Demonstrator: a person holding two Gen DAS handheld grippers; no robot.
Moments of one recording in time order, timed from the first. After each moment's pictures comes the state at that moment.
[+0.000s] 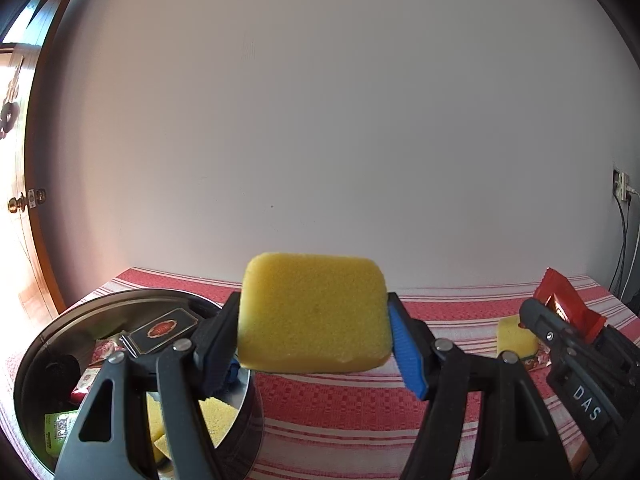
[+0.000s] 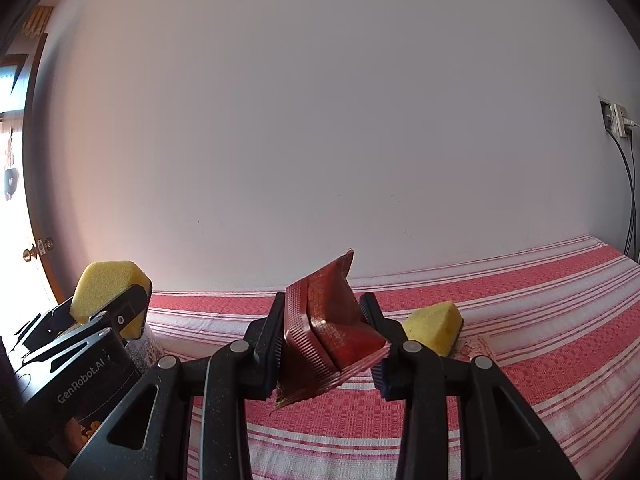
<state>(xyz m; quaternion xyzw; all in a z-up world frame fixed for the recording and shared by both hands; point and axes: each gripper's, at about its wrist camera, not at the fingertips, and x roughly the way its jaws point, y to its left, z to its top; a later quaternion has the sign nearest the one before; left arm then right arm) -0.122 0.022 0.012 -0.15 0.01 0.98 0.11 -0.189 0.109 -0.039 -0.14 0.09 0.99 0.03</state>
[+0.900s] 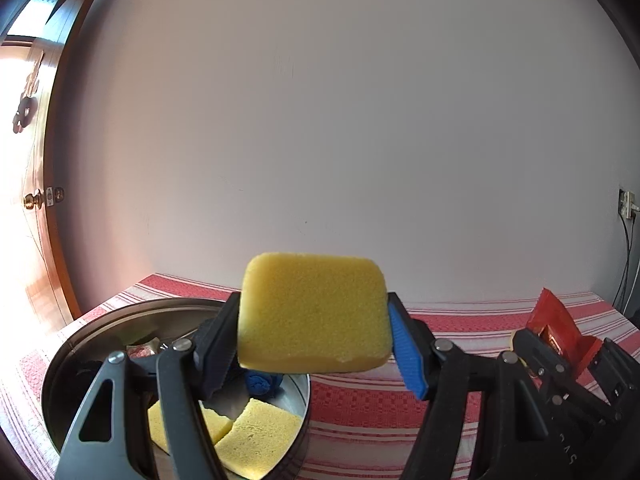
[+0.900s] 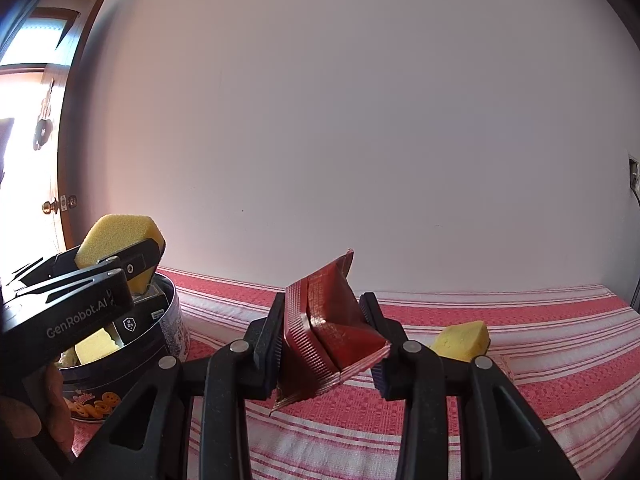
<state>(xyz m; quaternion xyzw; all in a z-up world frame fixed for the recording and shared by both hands) -0.115 -0.015 0.023 -0.12 -0.01 0.99 0.09 -0.175 0.076 -0.043 -0.11 0.01 0.99 -0.01</state>
